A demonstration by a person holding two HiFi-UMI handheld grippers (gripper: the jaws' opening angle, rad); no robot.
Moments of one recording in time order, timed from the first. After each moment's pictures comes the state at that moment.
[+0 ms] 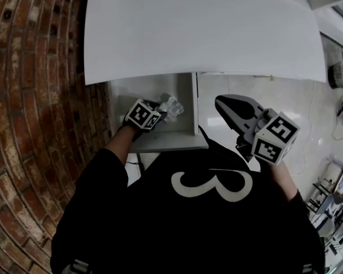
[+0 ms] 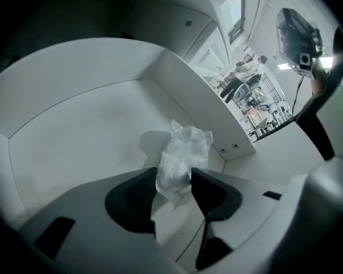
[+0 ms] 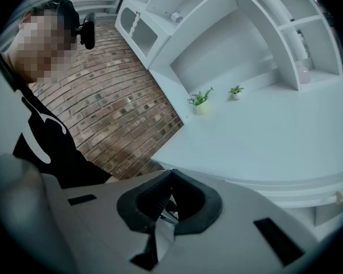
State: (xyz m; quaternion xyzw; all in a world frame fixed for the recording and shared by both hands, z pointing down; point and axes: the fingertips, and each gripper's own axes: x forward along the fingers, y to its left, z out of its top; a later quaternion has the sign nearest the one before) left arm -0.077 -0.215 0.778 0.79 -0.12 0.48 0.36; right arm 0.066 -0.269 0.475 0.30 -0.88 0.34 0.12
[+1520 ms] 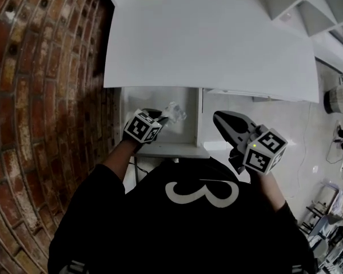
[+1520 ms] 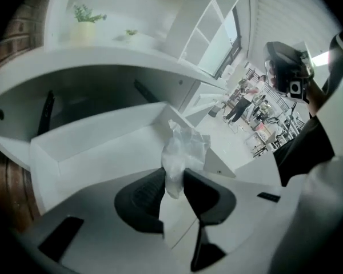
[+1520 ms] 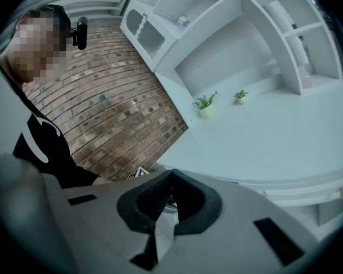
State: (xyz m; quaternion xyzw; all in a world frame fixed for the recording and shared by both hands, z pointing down) left arm -0.090 -0.247 0.679 0.83 -0.22 0.40 0.32; right arm 0.044 -0.258 0.456 0.31 -0.89 0.33 0.10
